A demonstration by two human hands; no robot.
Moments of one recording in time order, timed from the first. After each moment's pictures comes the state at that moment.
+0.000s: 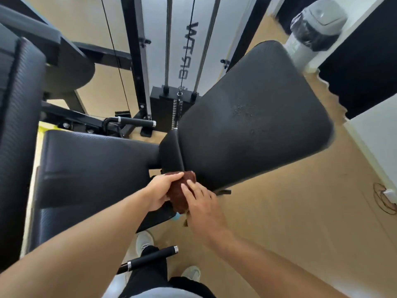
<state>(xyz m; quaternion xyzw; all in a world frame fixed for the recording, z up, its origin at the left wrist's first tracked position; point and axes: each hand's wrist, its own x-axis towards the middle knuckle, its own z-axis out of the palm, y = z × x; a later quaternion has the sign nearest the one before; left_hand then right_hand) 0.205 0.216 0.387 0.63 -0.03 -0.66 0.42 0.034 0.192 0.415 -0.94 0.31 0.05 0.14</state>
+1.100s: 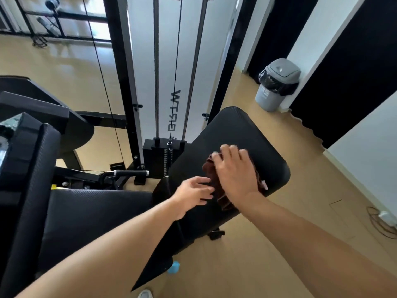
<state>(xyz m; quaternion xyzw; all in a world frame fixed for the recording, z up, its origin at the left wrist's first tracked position) 0.172 0.130 0.520 0.59 -0.27 -0.60 0.46 0.052 0.061 0.596 -0.90 0.37 -0.01 -0.24</state>
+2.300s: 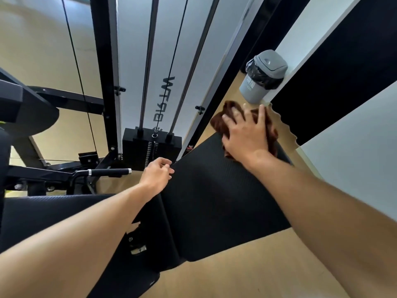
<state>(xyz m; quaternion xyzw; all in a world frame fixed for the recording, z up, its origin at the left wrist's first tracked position) 0.315 0.049 0.448 0.72 -0.24 -0.46 0.46 0.144 -0.091 0.599 -0.85 0.43 0.07 -0.30</state>
